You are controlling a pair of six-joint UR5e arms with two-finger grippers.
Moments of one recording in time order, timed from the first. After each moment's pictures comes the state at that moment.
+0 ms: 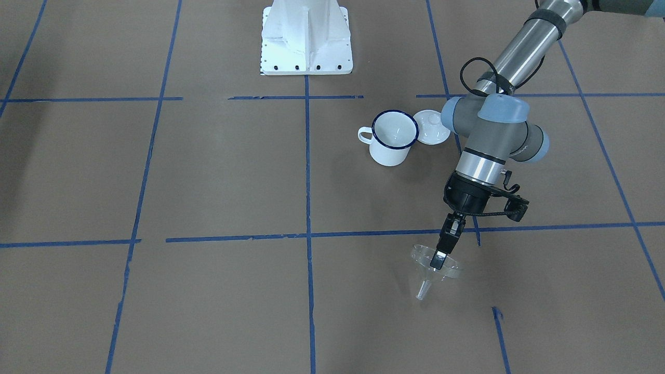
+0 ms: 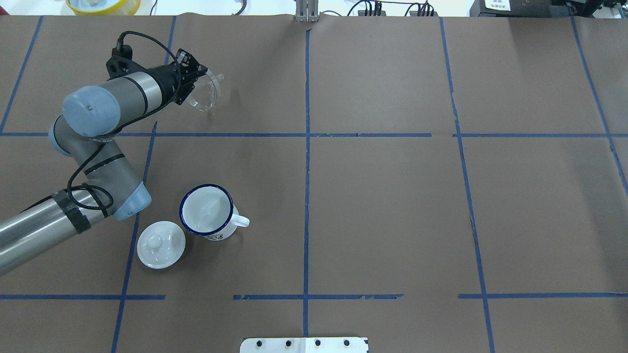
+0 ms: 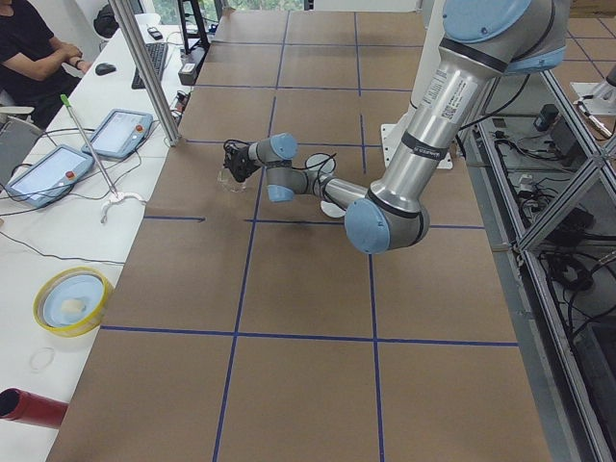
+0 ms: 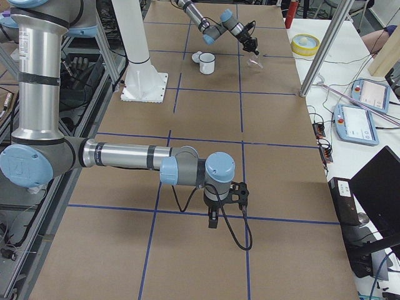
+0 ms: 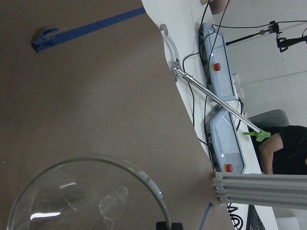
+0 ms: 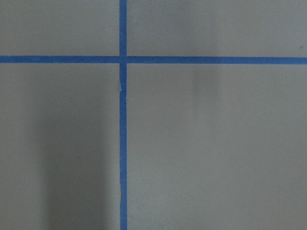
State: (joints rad) left arm -0.75 -2.09 -1.25 -2.77 -1.47 -2.13; right arm 1.57 -1.68 1.66 -1.57 2.29 0.01
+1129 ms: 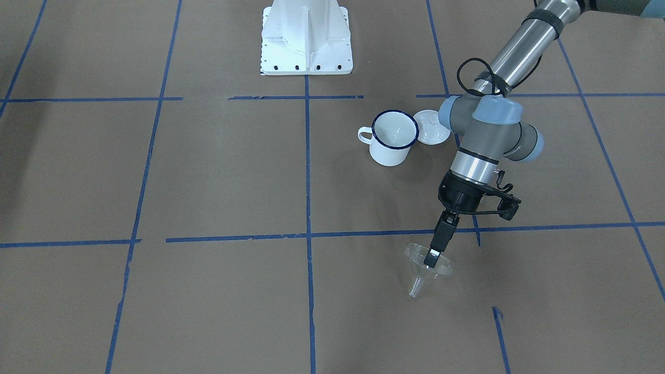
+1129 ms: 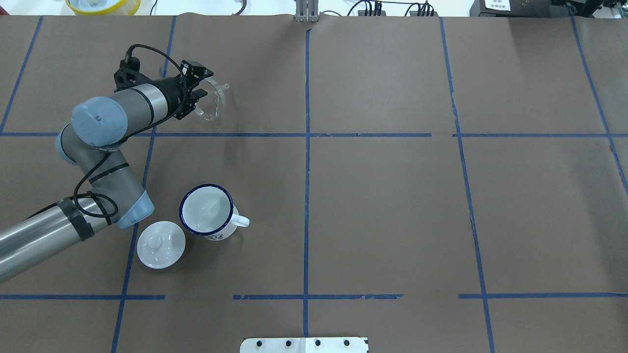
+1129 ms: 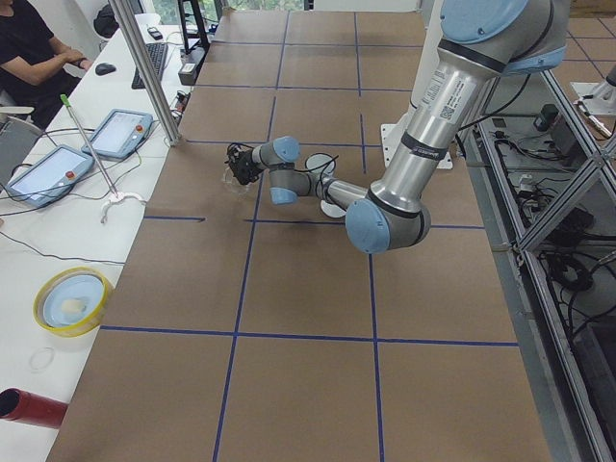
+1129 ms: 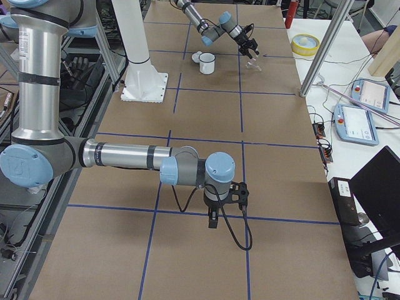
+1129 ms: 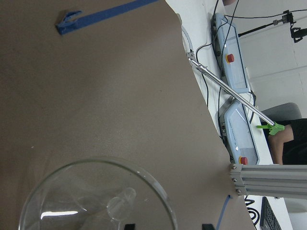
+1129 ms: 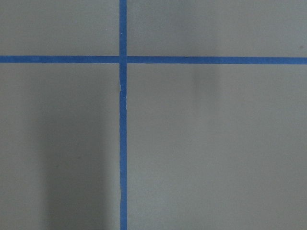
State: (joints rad) left arm -0.73 -2.08 -1.26 -2.77 -1.48 -2.10; right arm 1.57 -1.68 1.66 -1.57 2.29 0.01
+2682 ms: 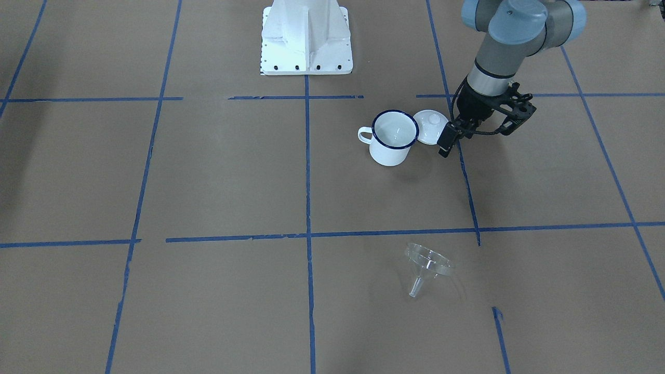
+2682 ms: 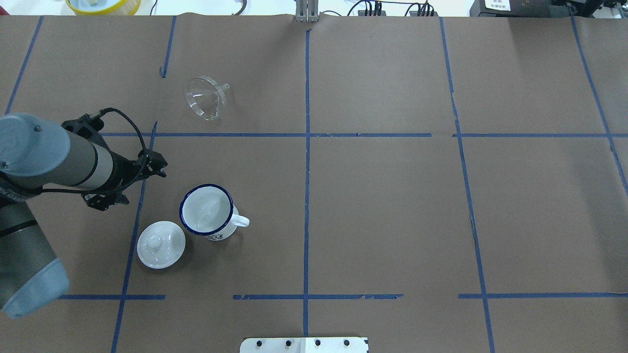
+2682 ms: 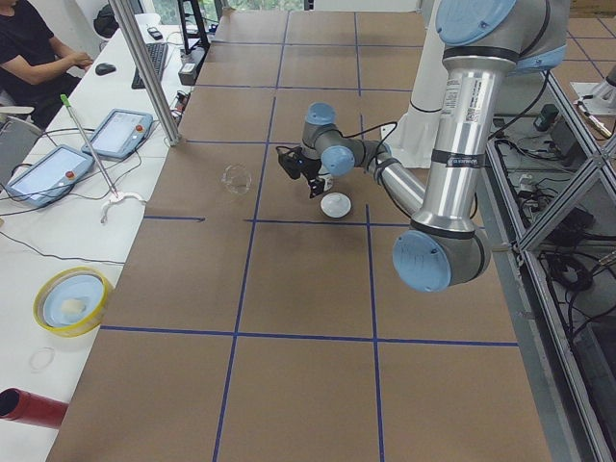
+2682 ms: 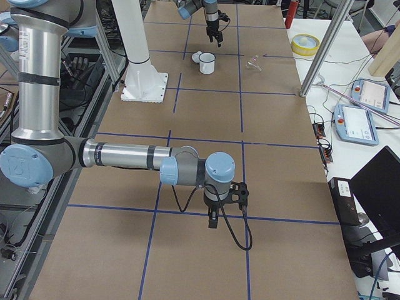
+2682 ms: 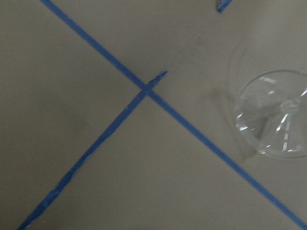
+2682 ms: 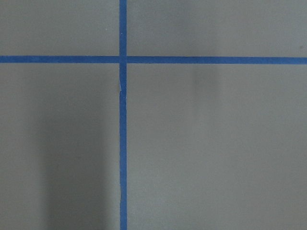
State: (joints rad) left arm -0.63 -1.69 -2.03 -1.78 -1.90 -1.75; right arm 1.57 -1.68 1.66 -1.57 2.29 0.01
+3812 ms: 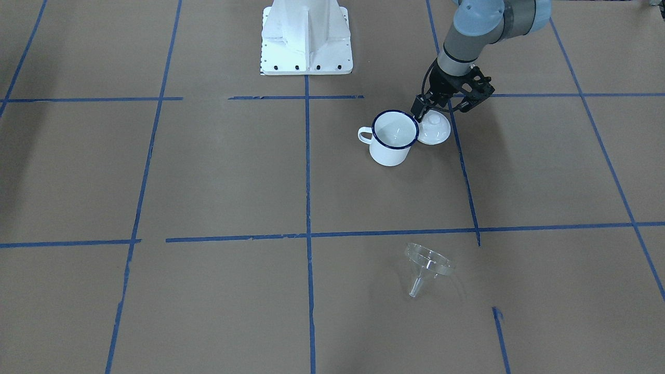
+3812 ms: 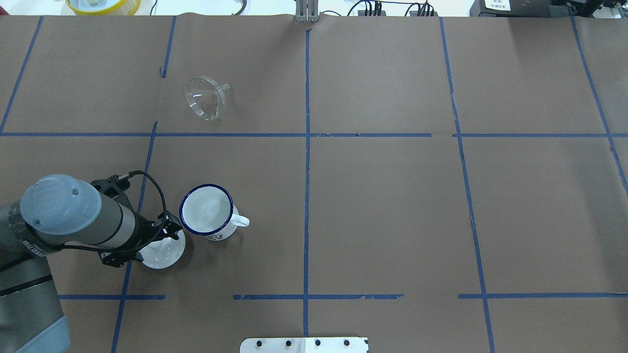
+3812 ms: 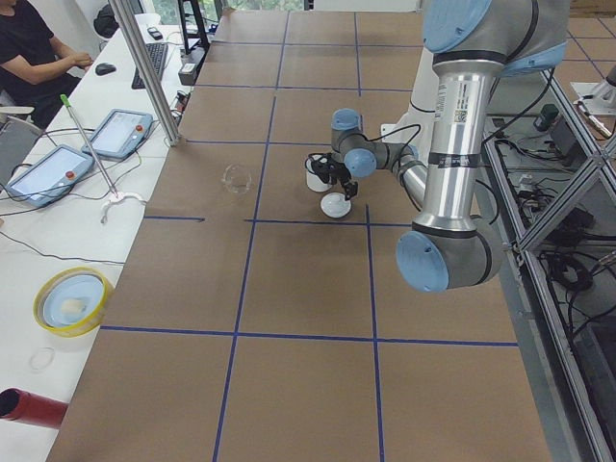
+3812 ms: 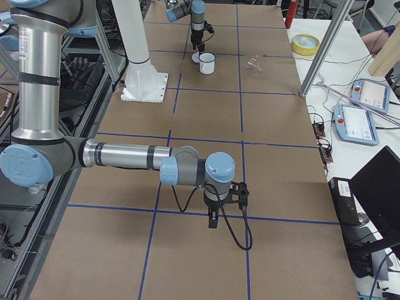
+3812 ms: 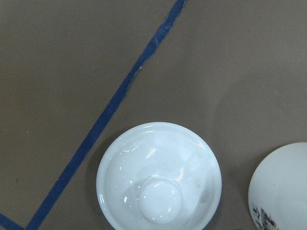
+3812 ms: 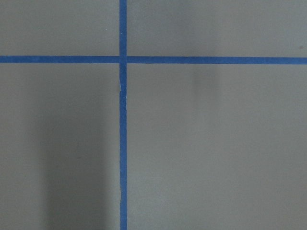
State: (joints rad) left arm -0.47 -1.67 -2.03 -1.76 -1.91 -1.82; right arm 1.57 -1.68 1.66 -1.57 2.29 0.01
